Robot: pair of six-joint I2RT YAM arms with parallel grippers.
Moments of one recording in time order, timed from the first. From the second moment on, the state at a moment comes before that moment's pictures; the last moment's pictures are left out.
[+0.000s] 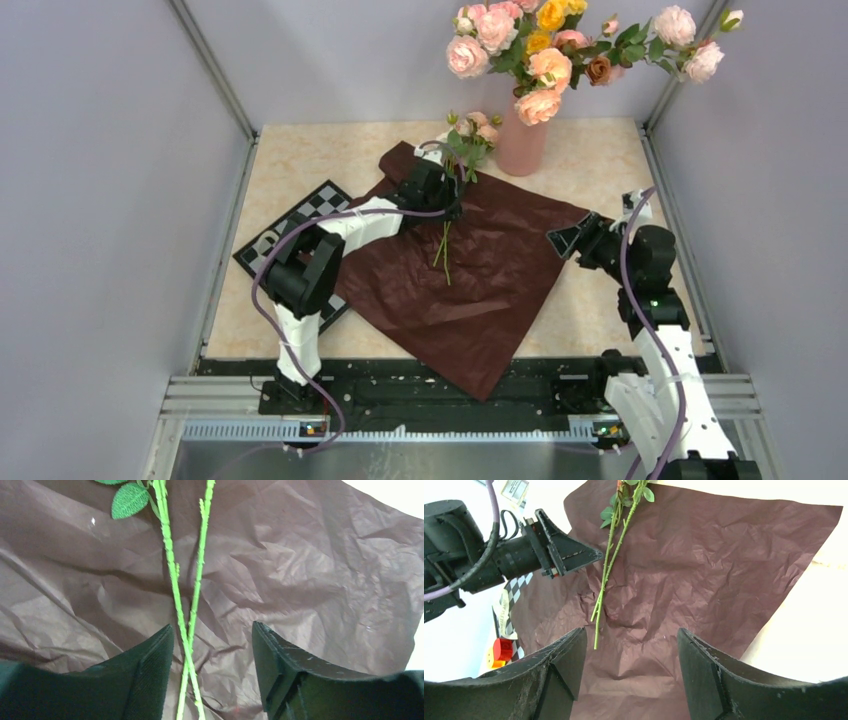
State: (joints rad) left arm -0.61 1.94 1.35 -0.08 -0.02 -0.55; right arm -0.01 0.67 0.55 -0.19 -0.42 0.52
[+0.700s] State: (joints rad) left arm -0.55 2.15 1.55 -0.19 -0.03 -0.51; right arm -0.01 0.71 0.54 -0.18 -0.44 0.51
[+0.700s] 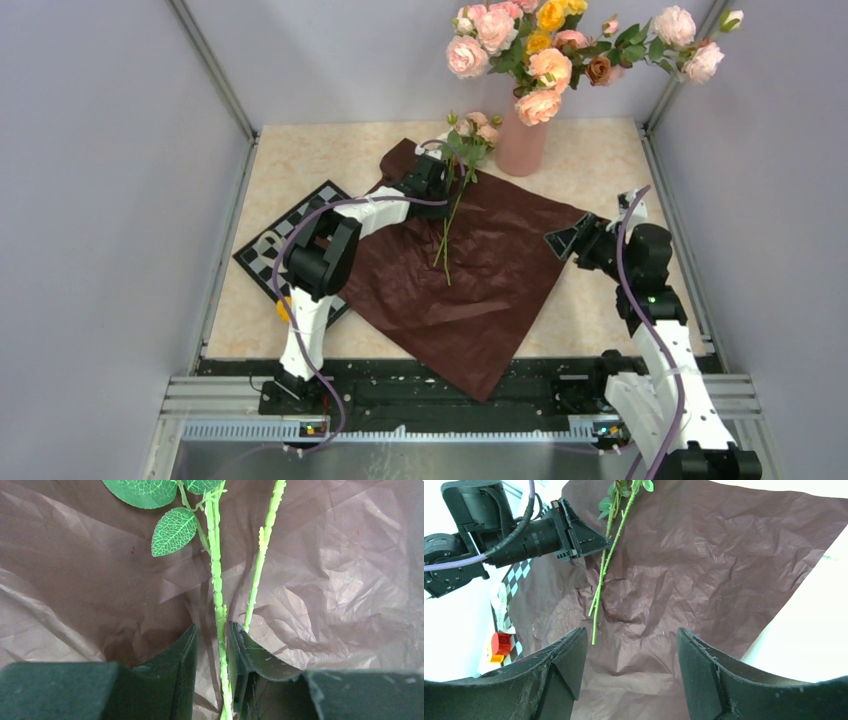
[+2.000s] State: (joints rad) left arm -0.54 1.94 1.37 -0.08 0.02 -0.61; right arm -0.01 0.69 0.54 -0.16 -0.46 0.51
